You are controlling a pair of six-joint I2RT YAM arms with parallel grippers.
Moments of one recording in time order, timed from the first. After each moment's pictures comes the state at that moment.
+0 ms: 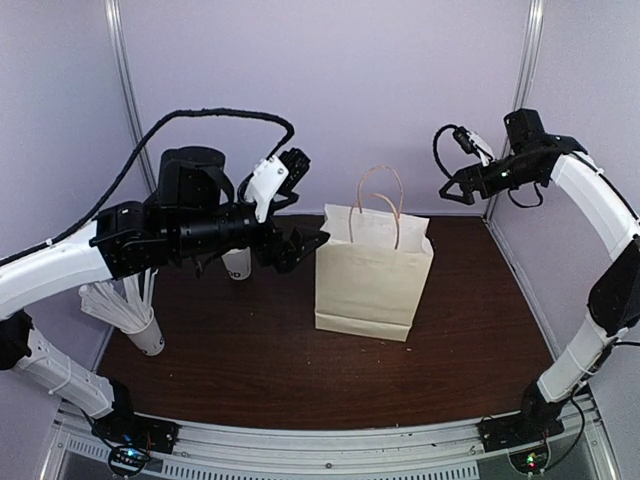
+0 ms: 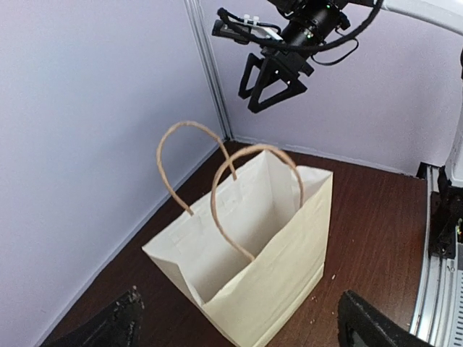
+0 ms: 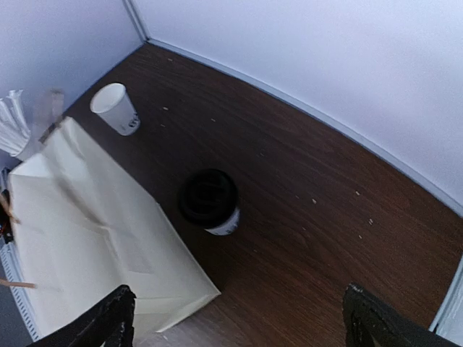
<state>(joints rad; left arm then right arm) -1.07 1.35 1.40 -0.30 -0.11 0.17 0.15 1.60 1.83 -0.98 -0.56 -0.29</state>
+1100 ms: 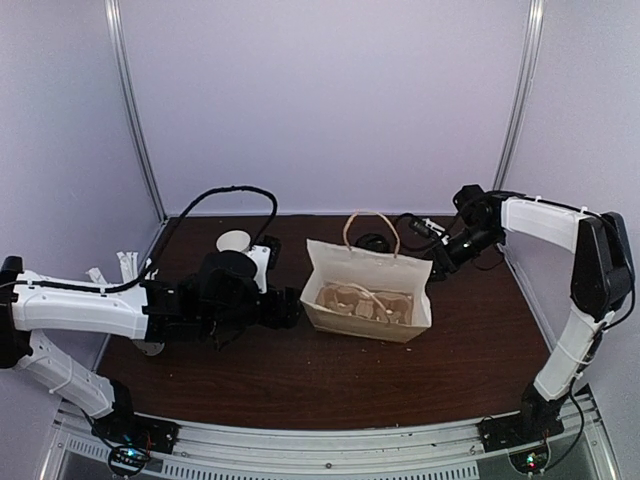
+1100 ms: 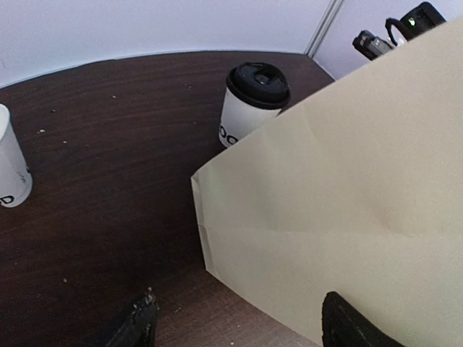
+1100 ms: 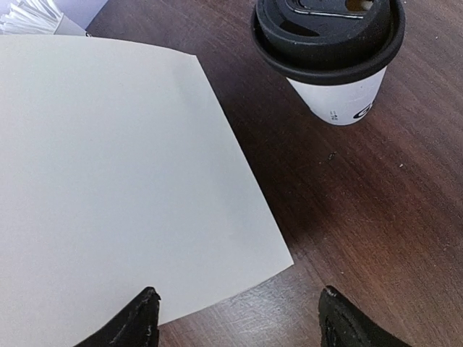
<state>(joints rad) -1.09 1.32 0.83 -0.01 -0.36 -0.54 0.24 1.74 1.35 -0.87 -0.70 -0.42</state>
